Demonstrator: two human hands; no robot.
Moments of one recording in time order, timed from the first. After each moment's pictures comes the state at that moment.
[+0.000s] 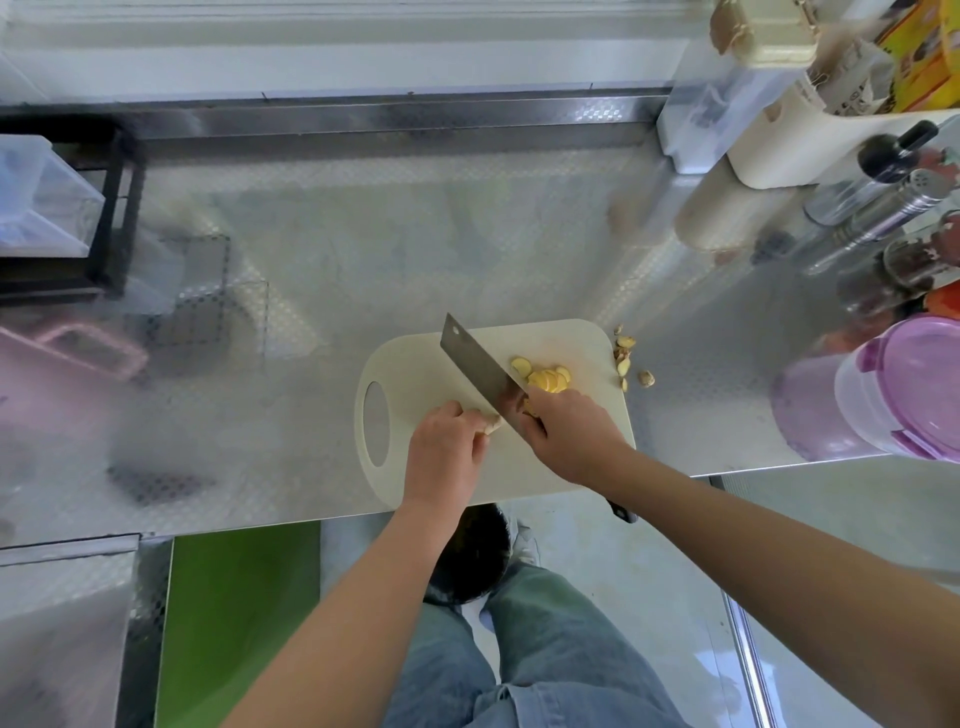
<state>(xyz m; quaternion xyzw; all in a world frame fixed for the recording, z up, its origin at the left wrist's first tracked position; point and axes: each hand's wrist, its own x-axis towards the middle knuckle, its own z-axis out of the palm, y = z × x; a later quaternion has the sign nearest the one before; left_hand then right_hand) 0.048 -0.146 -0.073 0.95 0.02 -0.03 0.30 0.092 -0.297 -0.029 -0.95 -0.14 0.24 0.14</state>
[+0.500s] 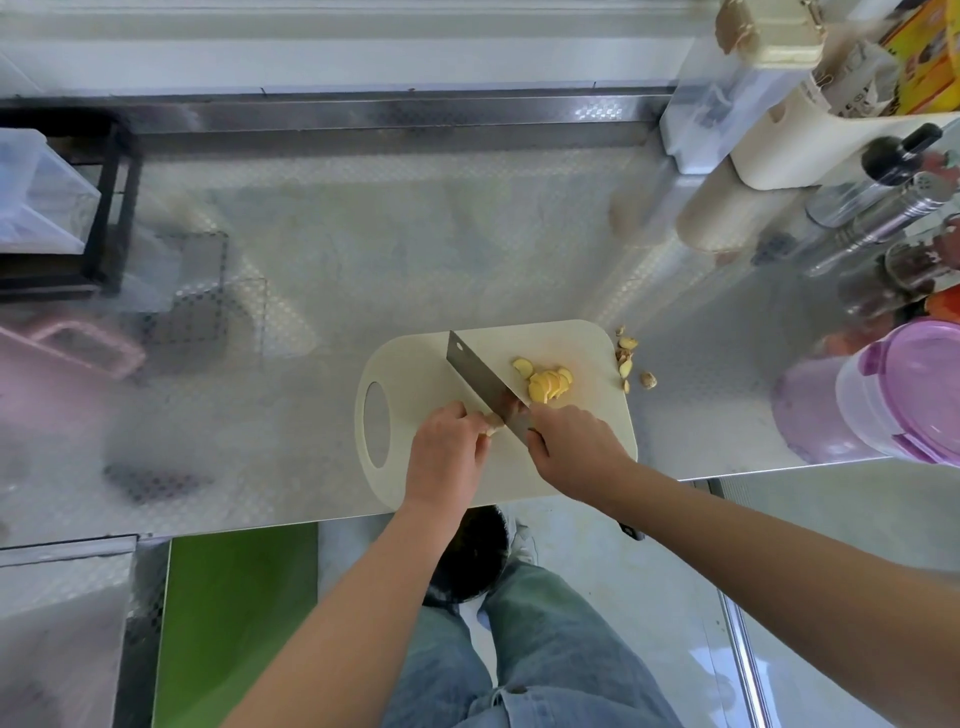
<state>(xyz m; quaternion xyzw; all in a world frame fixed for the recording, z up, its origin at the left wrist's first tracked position) 0.050 -0.146 -0.072 0.96 0.01 -0.04 0.28 0.084 -0.299 -0.036 -0.95 -0.16 0.26 0.10</state>
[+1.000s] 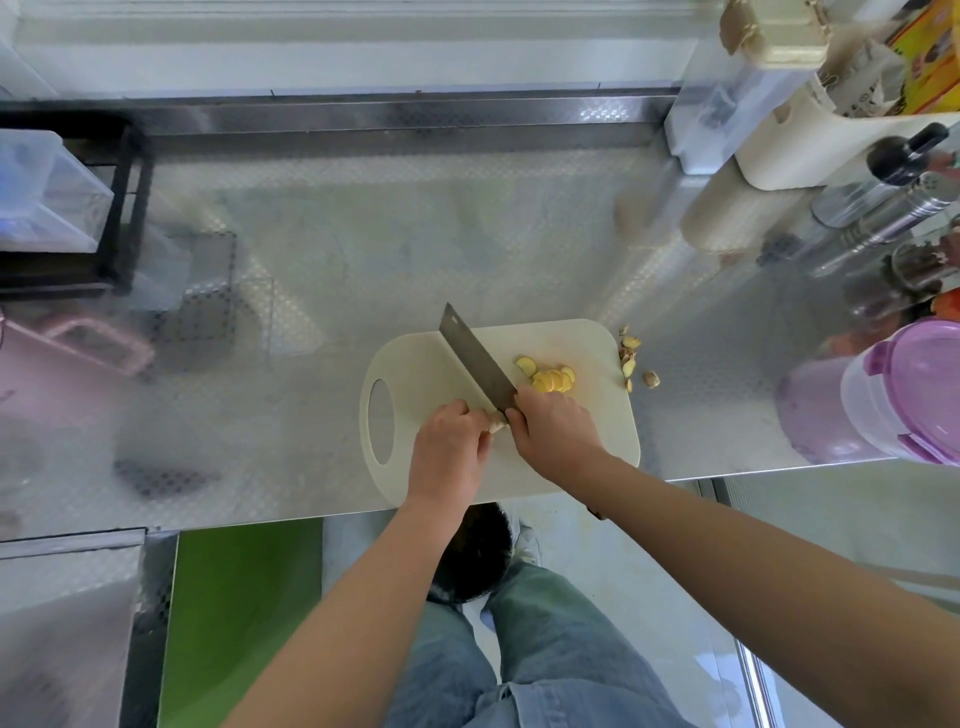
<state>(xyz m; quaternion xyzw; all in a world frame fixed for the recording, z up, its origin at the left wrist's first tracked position) 0.049 -0.146 -0.072 0.96 0.02 -0.04 0.28 0.092 -0.277 -0.048 -0.96 -0.12 0.23 0.13</state>
